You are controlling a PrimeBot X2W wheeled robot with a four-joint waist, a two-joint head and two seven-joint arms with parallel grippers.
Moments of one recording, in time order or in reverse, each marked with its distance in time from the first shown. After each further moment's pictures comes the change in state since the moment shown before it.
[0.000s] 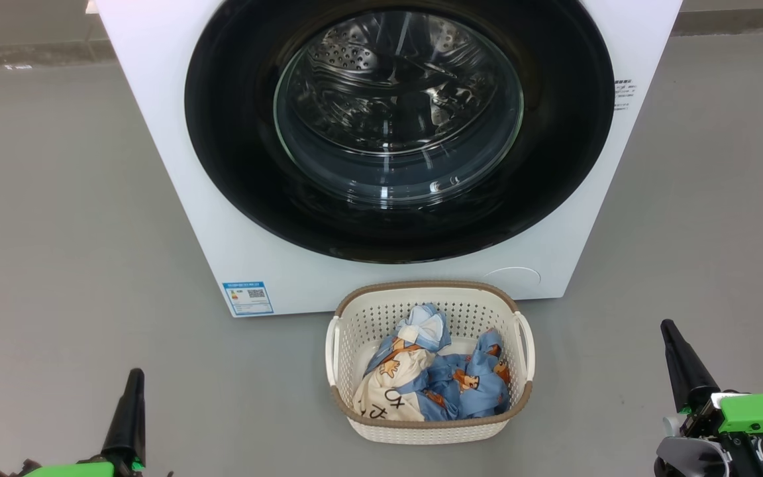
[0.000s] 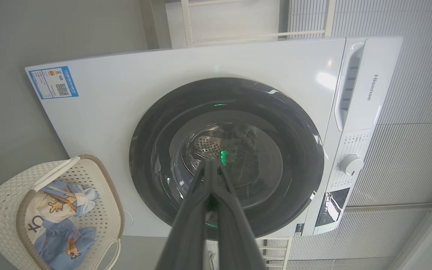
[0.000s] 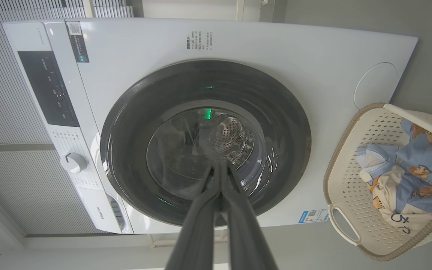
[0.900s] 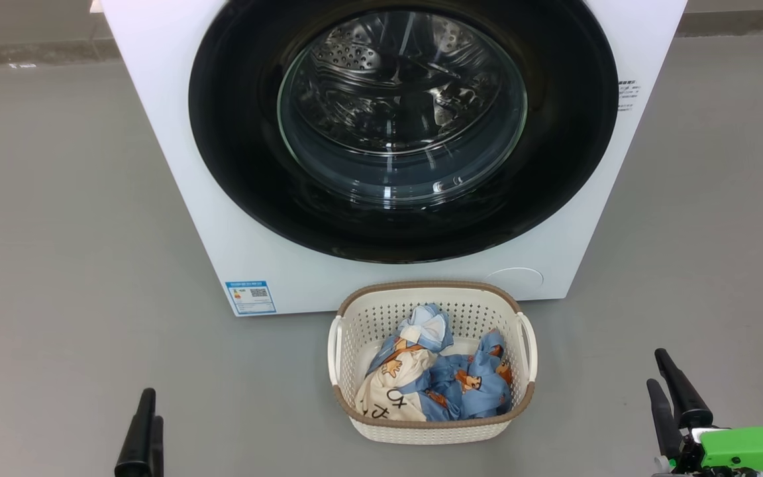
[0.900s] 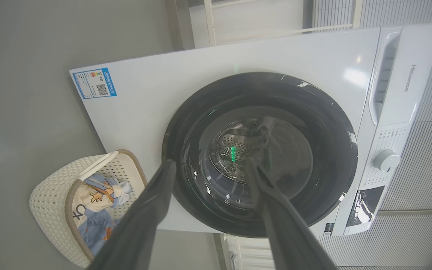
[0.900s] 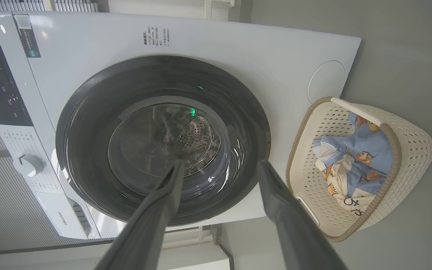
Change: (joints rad) left arm 0.053 -0.010 -0.041 0.033 0.062 0.000 -0.053; right arm 0.058 0.008 0.035 0.055 -0.036 -0.003 -0.047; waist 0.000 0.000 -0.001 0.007
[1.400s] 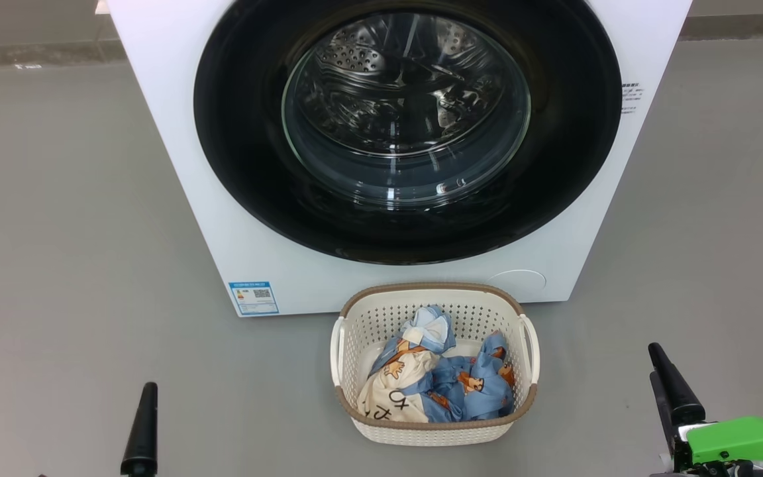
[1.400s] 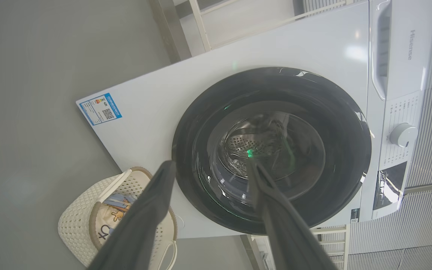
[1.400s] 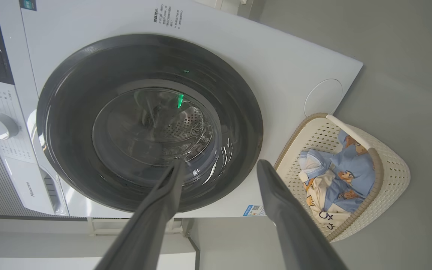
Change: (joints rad) left arm 0.000 0.012 -0.016 -0.019 0.167 0.000 -0.042; right arm -0.012 -0.052 0.067 -0.001 -0.127 0.000 -0.045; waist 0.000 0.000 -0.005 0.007
